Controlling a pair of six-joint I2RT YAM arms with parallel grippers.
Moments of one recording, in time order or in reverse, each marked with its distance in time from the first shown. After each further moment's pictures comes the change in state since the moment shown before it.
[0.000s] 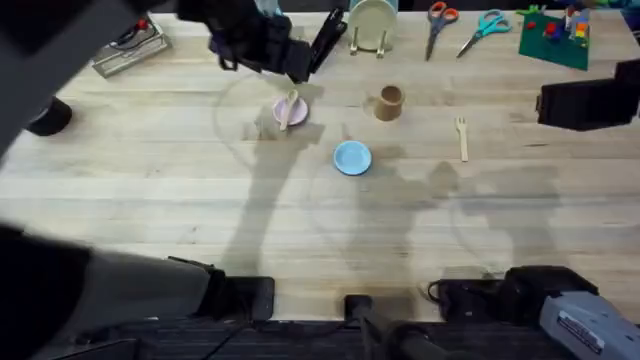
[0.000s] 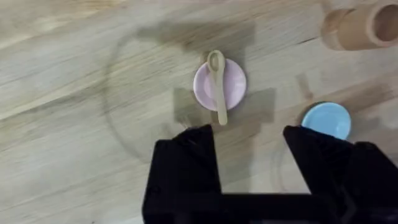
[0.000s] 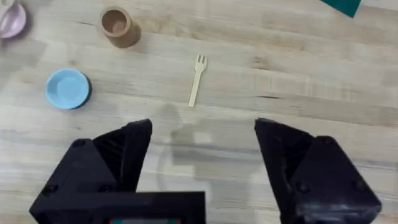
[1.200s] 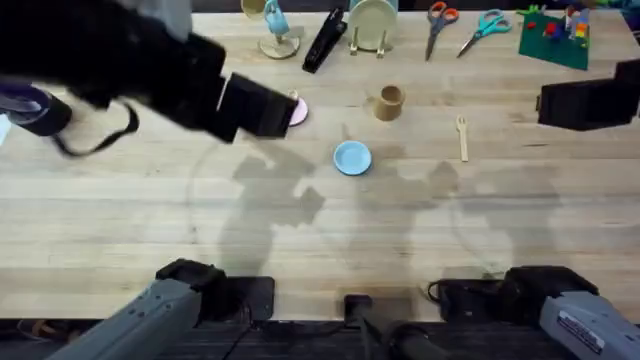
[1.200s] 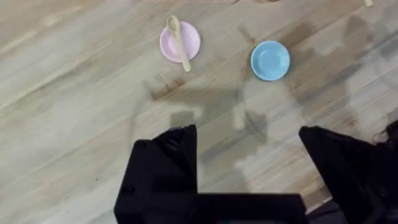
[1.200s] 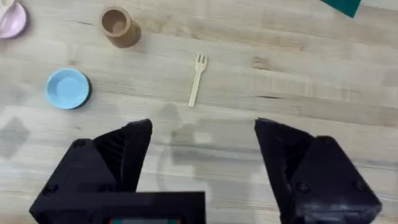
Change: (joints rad) left arm 0.000 -0.509 -0.026 -0.327 0.109 0.137; right arm 0.000 0.000 0.000 0.000 0.000 0.000
